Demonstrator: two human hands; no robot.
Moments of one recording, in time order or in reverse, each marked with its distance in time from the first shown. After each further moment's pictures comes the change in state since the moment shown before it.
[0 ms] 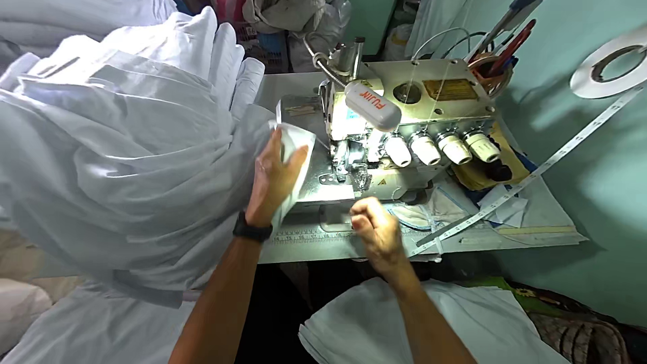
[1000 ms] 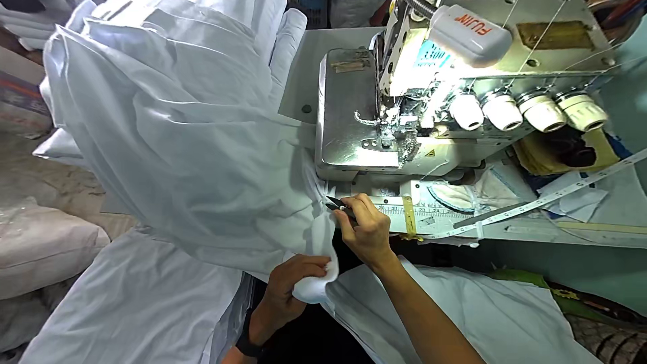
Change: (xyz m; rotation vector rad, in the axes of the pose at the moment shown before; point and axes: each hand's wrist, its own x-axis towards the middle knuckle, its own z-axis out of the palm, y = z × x) left_hand -0.215 -0.091 0.007 -0.414 -0.059 0.500; right_hand -0.049 -0.001 0.073 -0.155 0.013 -0.205
